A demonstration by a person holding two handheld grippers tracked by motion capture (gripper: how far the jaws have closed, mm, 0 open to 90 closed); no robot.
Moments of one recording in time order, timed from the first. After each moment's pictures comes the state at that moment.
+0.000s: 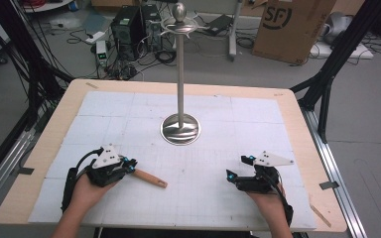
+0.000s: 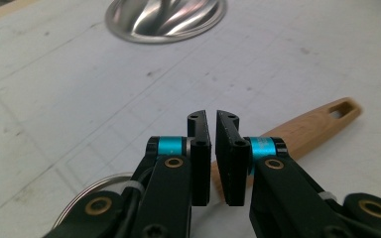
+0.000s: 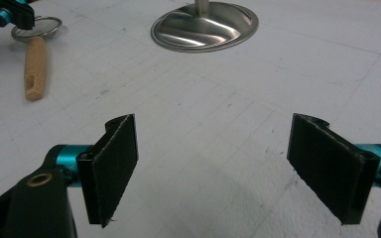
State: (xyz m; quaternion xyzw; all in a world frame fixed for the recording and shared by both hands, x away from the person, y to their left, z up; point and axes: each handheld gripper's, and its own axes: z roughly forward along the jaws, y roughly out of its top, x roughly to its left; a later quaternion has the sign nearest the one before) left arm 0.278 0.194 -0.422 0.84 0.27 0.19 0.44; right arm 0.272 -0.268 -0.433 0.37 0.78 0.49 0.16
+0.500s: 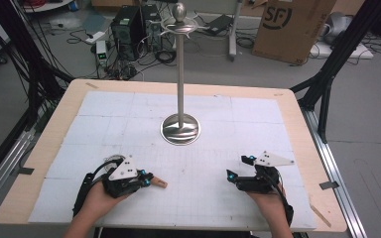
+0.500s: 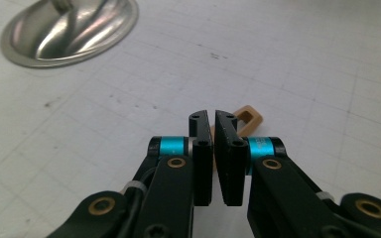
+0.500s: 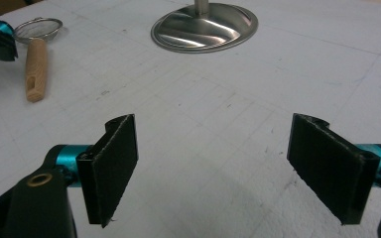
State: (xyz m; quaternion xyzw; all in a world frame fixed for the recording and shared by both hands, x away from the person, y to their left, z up) left arm 0.258 0.150 -0.430 0.87 0.19 0.13 0.43; right arm 0.272 -0.270 -0.432 0.37 0.77 0.49 0.16
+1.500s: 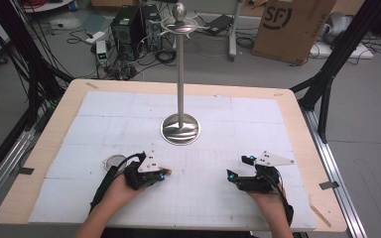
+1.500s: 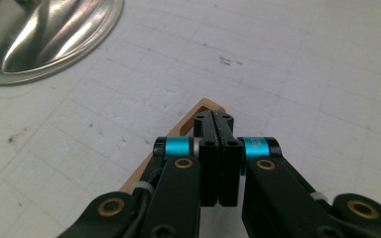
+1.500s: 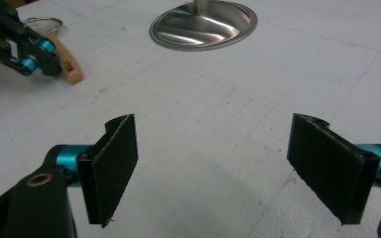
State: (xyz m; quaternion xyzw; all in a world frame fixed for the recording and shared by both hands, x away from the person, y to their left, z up) left arm 0.292 0.108 -0.438 0.89 0.21 0.14 0.38; right arm 0.274 -0.271 -0.434 0.37 0.77 0.49 0.16
